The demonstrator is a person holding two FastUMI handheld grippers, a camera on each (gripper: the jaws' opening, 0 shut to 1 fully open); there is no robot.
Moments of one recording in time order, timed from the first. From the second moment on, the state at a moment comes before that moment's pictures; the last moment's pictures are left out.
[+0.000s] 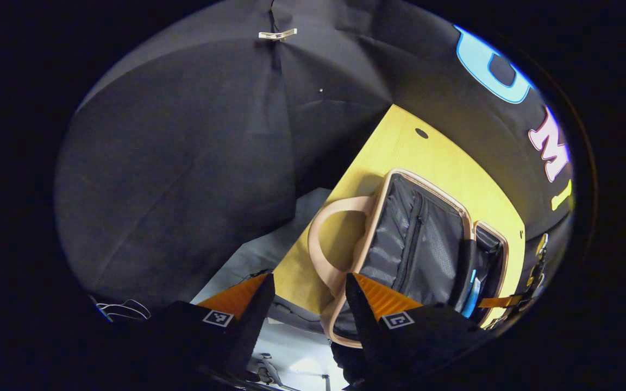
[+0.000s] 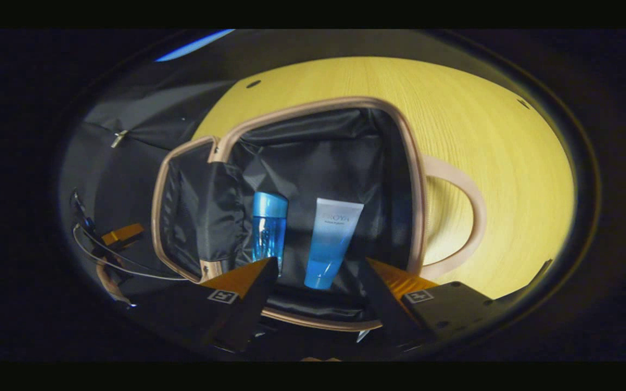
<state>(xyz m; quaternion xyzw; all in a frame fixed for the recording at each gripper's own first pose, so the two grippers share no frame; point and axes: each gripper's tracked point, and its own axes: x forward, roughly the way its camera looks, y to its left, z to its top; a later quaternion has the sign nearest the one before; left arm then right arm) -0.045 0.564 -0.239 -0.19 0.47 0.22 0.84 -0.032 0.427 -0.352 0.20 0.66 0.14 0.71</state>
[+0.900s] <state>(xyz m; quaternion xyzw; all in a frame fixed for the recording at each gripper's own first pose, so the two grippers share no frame) 0.043 0.608 -0.343 -0.16 0.55 0.21 0.79 -0.013 0.381 -0.303 0.16 0.57 0.15 0.79</state>
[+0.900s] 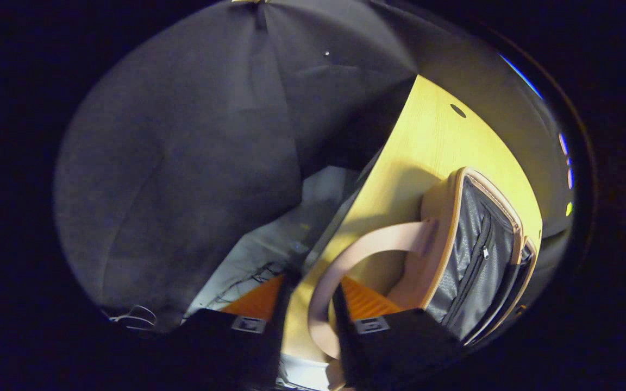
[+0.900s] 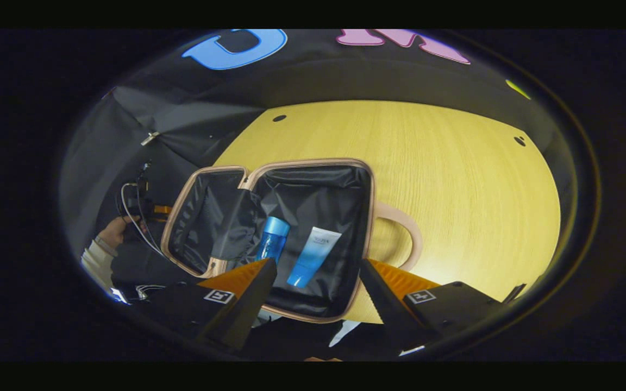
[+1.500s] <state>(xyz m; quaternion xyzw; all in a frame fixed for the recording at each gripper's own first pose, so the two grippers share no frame) 0.060 0.584 -0.249 -0.09 0.48 0.16 0.86 -0.008 0.375 -0.289 0.19 0.55 0.16 0.80</state>
